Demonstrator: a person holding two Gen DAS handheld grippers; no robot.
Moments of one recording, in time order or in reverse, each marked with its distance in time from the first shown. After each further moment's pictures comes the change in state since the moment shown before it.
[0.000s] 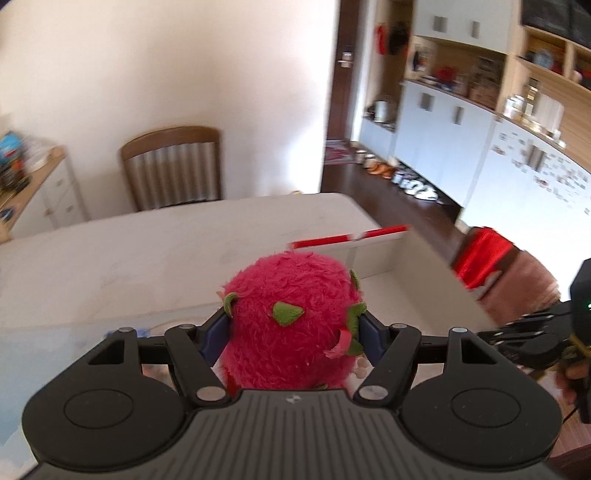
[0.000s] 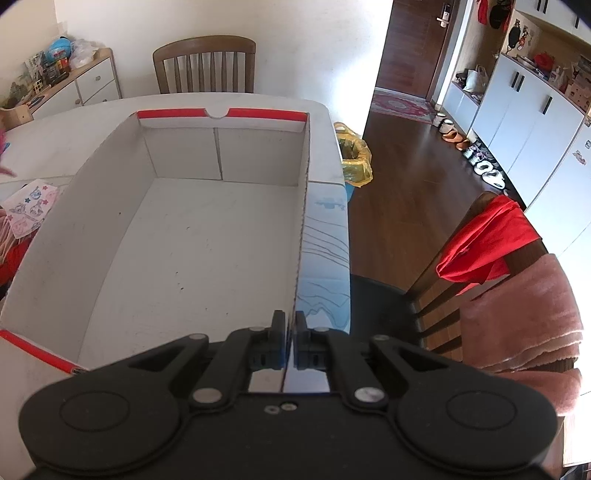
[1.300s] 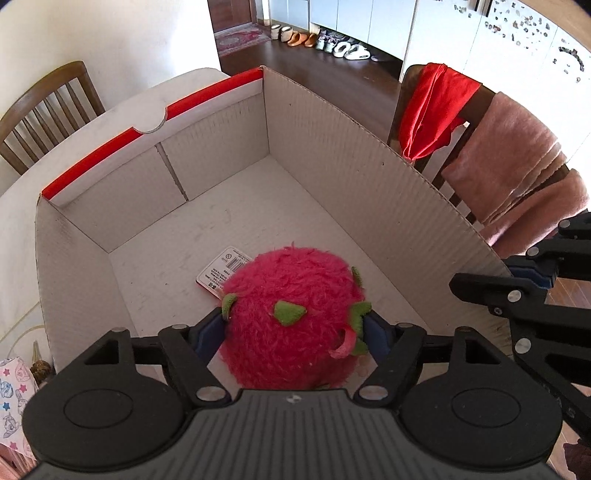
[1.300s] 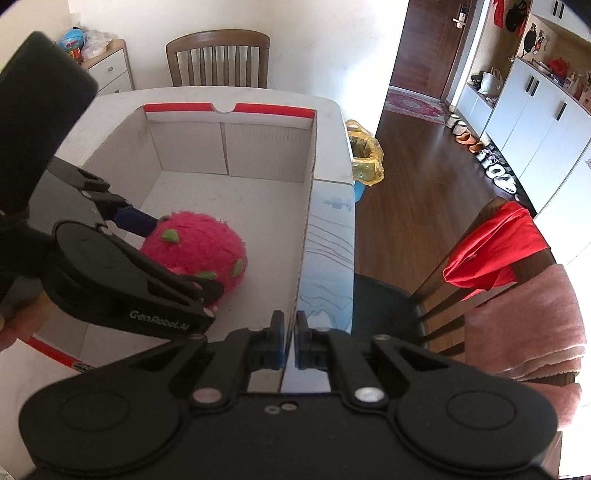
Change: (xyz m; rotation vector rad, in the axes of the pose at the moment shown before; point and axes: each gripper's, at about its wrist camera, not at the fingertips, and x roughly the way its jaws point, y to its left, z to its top) left arm 0.186 -0.137 -0.033 0.264 0.404 -0.110; right arm 0.004 -0.005 0.004 -0.036 0.018 0.030
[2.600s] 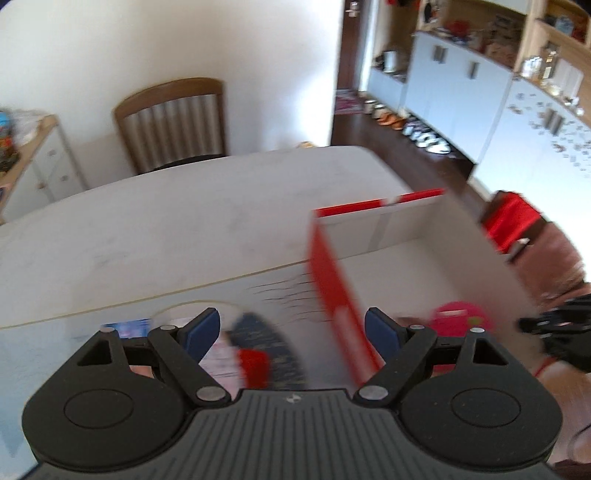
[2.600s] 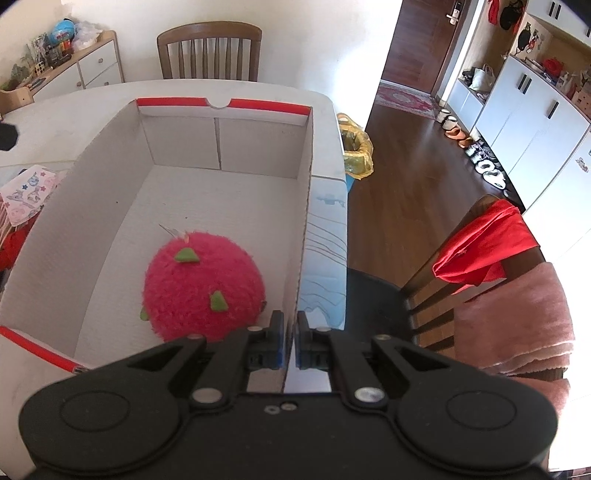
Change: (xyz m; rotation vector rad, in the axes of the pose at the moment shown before) left arm -0.137 0.163 -0.057 -0.295 -0.210 0.136; right arm -0.001 0.009 0.005 0.002 0.034 -0.053
